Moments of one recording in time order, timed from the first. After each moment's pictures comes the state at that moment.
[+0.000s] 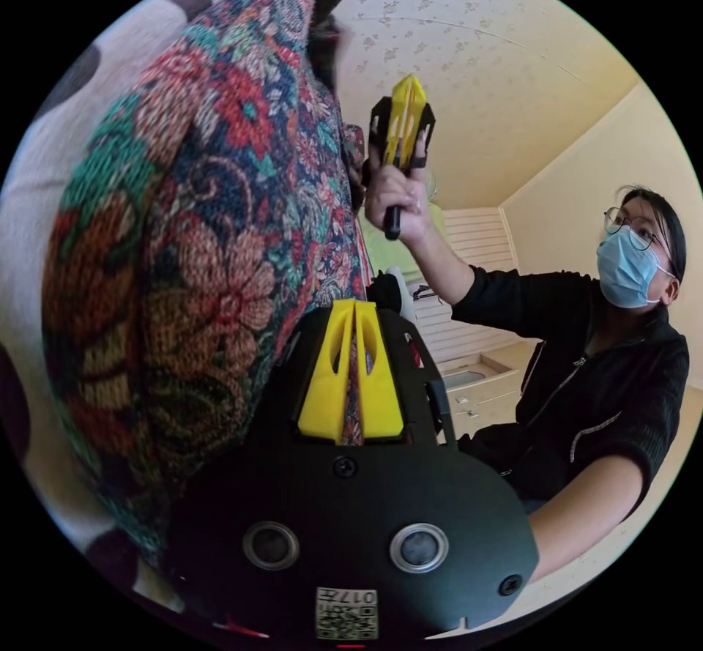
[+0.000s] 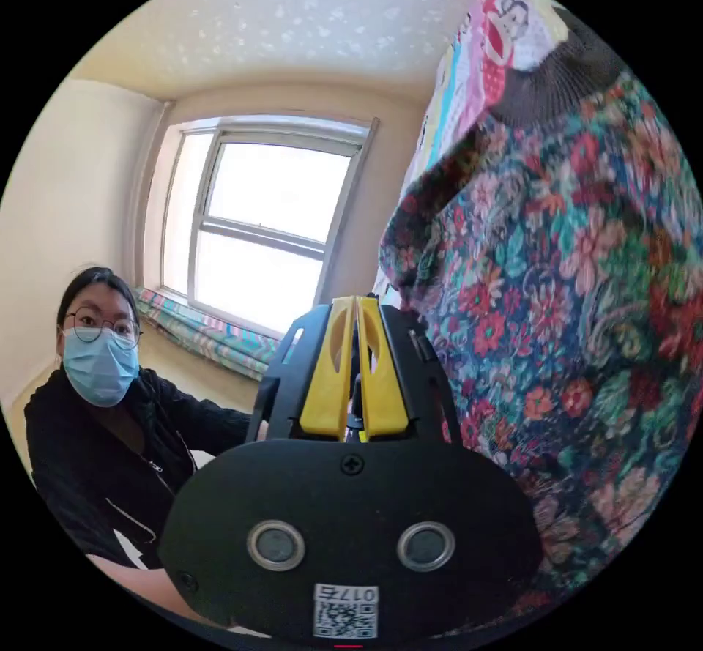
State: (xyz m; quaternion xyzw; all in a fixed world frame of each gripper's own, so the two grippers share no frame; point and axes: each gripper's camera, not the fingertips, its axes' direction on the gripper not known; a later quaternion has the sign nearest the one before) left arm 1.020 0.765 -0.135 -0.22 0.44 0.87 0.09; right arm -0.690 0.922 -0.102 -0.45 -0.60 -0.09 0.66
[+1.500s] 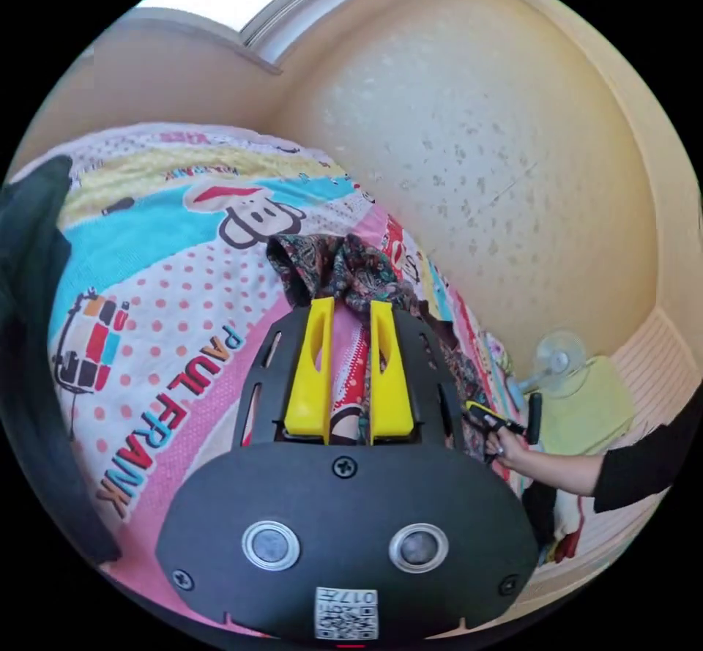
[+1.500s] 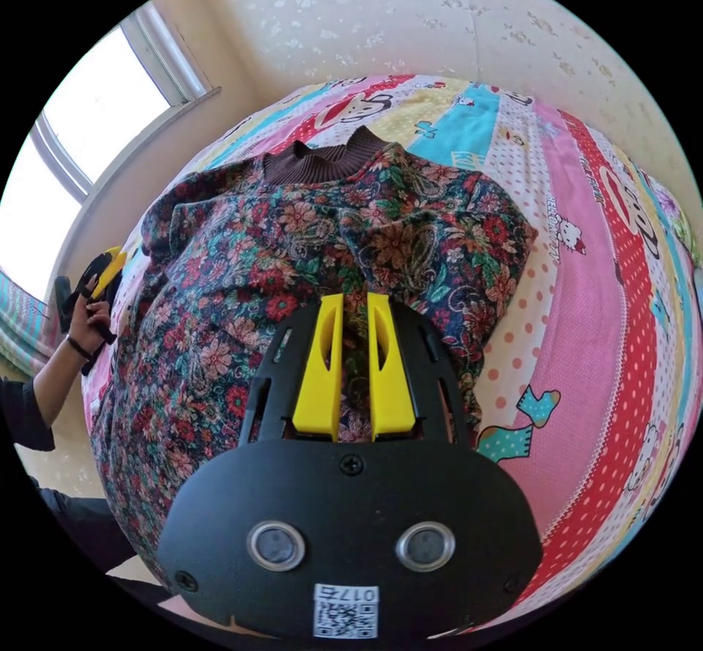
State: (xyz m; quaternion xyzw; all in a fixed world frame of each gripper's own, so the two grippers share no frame) left arm 0.965 0.632 -0.259 0.20 0.69 0.62 0.32; right arm -0.681 0.887 -0.202 -0.26 -0.14 -0.39 0.88
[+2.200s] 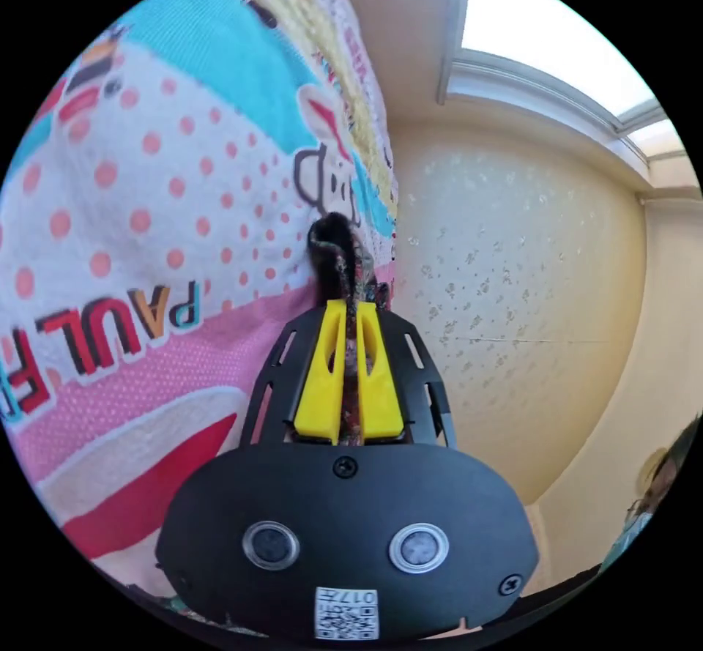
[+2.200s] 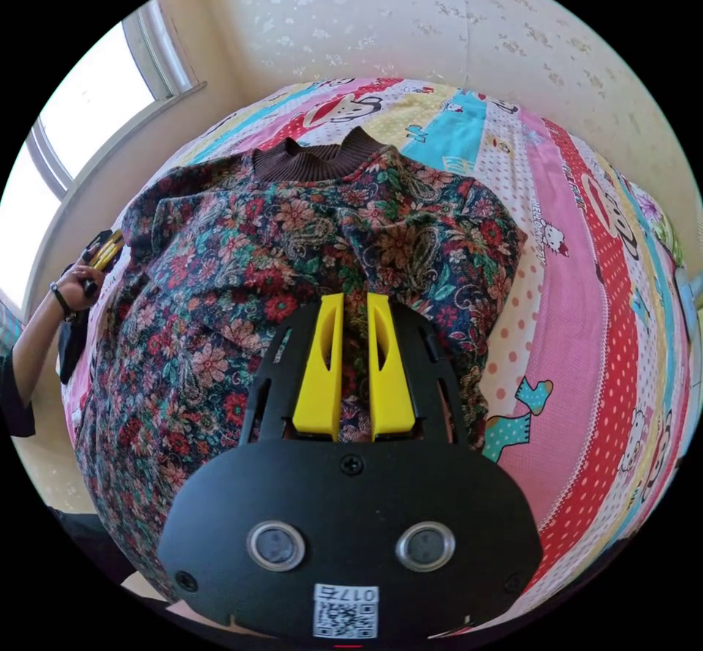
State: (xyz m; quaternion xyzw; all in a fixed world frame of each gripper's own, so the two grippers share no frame) left arm 1.083 0.586 -0.226 -0.12 0.79 0.44 0.41; right arm -0.688 0.916 -0.214 -0.23 -0.09 -0.39 0.89
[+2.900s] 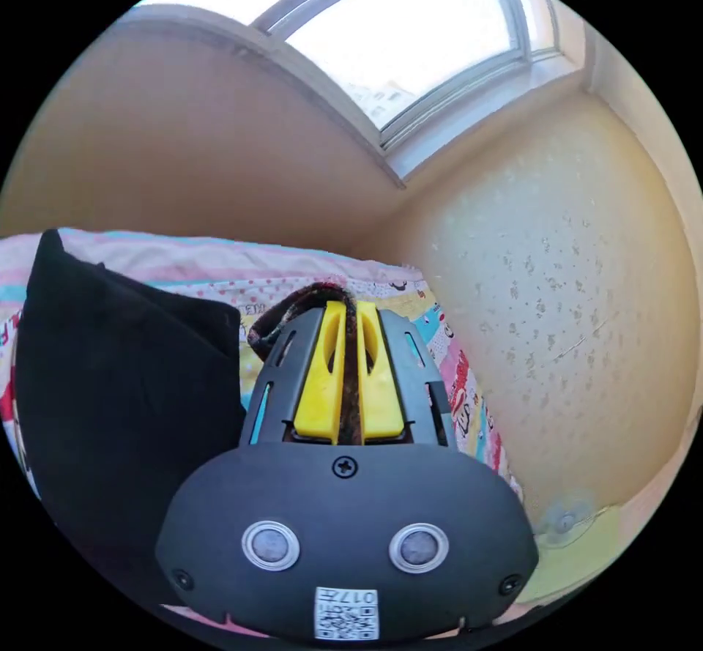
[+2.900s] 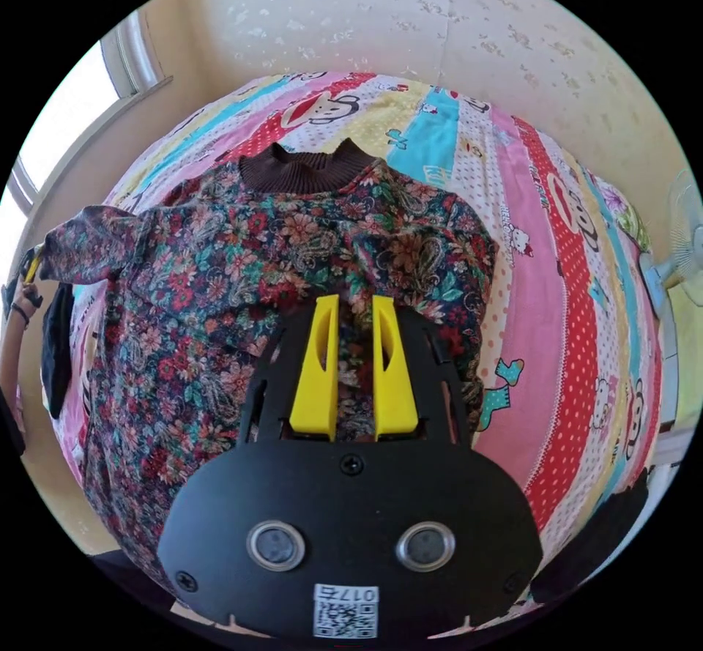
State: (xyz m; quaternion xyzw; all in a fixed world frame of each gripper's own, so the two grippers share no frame) left arm 1.004 0.377 -0.319 0.21 0.77 0.40 0.45; right arm -0.703 0.947 -0.249 -0.21 -0.01 -0.38 0.90
